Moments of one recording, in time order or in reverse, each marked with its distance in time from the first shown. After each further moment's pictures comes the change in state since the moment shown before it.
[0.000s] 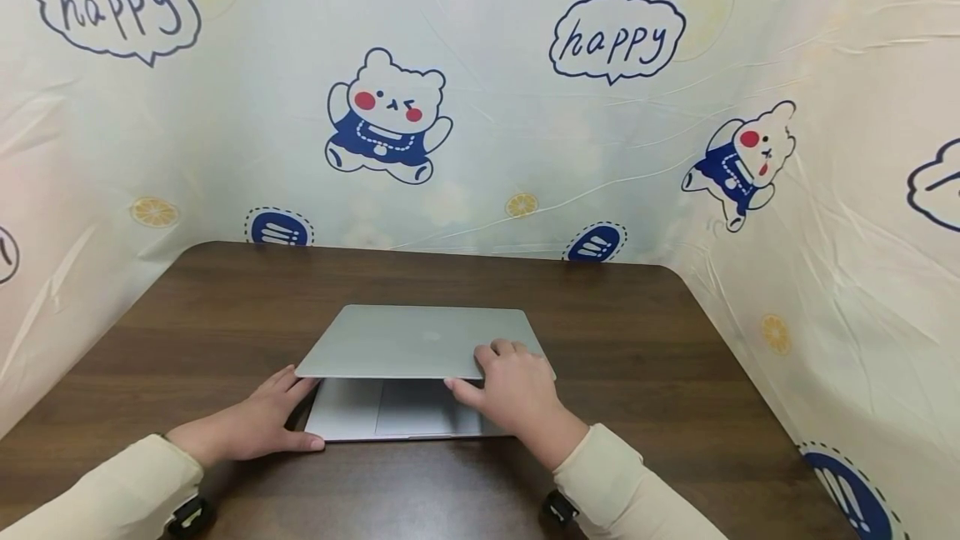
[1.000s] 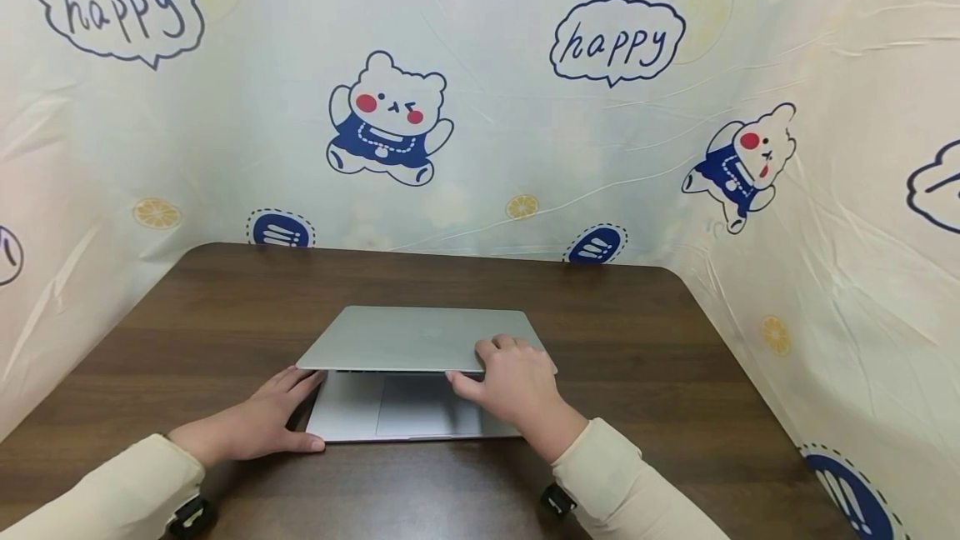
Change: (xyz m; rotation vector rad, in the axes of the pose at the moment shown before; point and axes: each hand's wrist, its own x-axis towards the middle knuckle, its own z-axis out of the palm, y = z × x) left_hand 0.001 0.000 0.000 0.020 0.021 0.014; right_hand 0.007 0.002 -0.004 -0.027 0.127 -0.052
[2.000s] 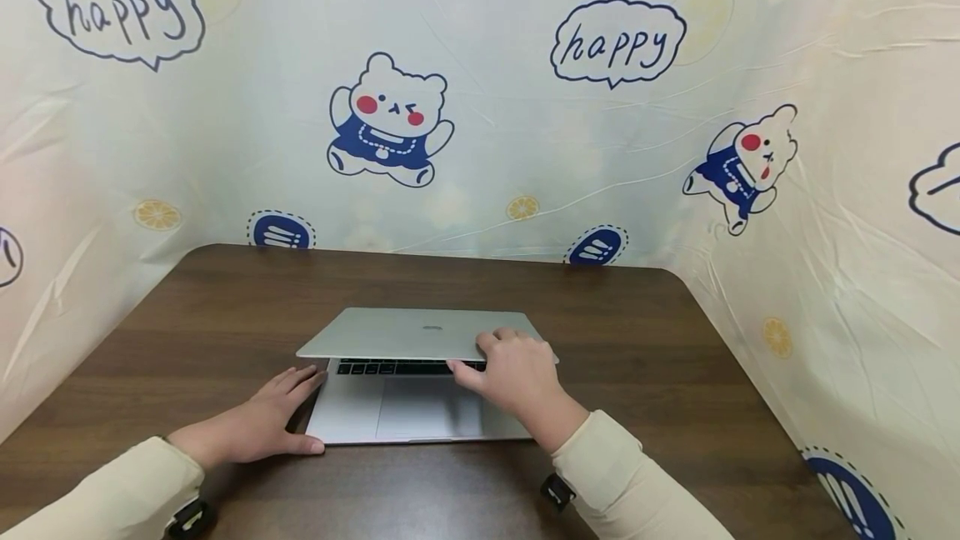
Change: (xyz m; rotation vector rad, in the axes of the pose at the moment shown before) left_hand 0.000 -0.002 0.001 -0.008 -0.027 -0.015; right_hand 0.010 0.006 0.000 -0.015 0.072 -0.026
